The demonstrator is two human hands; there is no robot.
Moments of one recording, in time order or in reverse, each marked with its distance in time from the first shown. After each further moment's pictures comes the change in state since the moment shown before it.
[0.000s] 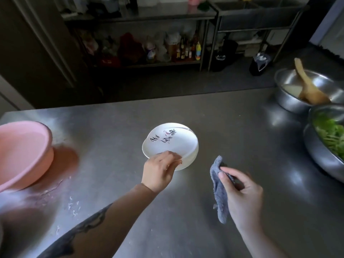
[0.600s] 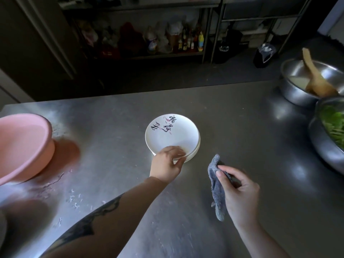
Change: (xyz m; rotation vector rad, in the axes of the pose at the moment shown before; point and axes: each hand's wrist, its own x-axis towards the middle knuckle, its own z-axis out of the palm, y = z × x) left_hand -0.004 -0.002 0.027 -0.098 -0.233 -0.390; right_hand -0.008 0.012 0.006 -0.014 -0.028 0.039
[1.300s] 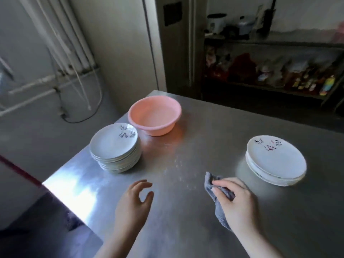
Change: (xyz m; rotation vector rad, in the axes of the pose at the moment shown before) left_hand -0.301 -0.005 -0.192 0.195 0.615 -0.819; right_hand -0.120 -0.067 0.093 -0.099 -0.746 -0.387
